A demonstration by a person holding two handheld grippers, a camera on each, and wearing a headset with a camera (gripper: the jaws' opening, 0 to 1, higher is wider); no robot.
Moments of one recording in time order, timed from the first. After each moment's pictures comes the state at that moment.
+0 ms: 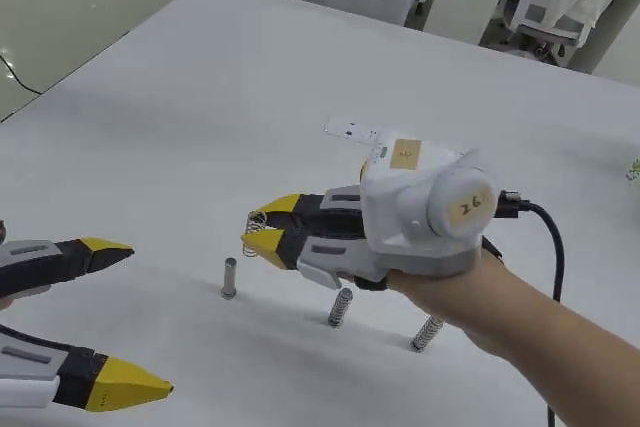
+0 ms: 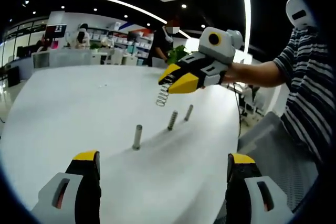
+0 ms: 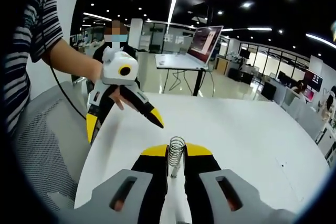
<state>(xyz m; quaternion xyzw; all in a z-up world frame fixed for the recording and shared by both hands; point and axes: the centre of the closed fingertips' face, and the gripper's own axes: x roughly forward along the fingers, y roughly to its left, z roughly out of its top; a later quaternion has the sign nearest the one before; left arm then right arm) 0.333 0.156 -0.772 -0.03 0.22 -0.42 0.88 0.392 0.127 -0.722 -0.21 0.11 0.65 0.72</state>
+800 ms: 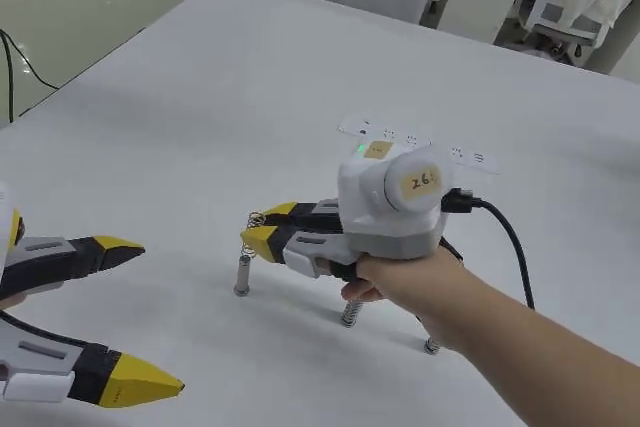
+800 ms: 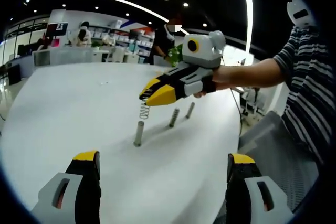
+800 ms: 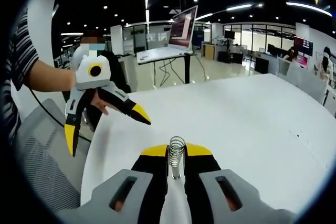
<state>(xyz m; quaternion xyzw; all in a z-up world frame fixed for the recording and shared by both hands) 0.333 0.160 -0.778 -0.03 0.23 -0.41 0.88 0.414 0.141 -0.759 -0.13 0.19 0.62 0.75</state>
